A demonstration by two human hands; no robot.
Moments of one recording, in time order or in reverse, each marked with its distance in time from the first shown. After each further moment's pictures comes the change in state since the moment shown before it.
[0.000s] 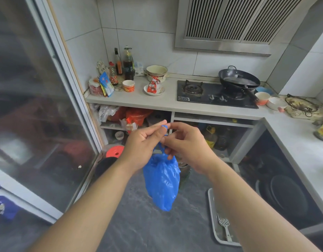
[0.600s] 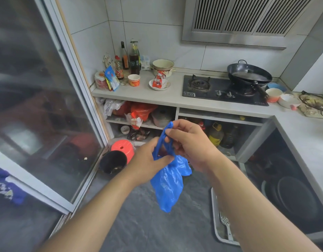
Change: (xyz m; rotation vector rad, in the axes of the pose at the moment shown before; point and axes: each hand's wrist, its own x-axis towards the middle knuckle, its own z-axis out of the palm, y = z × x) left_hand -0.026 -0.030 0.029 0.258 -0.081 -0.151; right_hand 0.004 0.008 -0.023 0.164 -0.075 0.095
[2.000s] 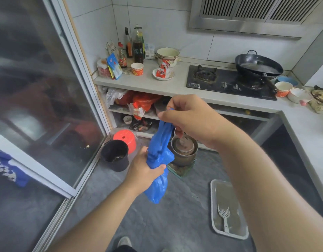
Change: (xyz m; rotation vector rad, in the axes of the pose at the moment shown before) left_hand -0.011 -0.083 0.043 0.080 0.258 -0.184; right_hand -0.002 -0.055 -0.008 -0.511 -0.085 -0.106
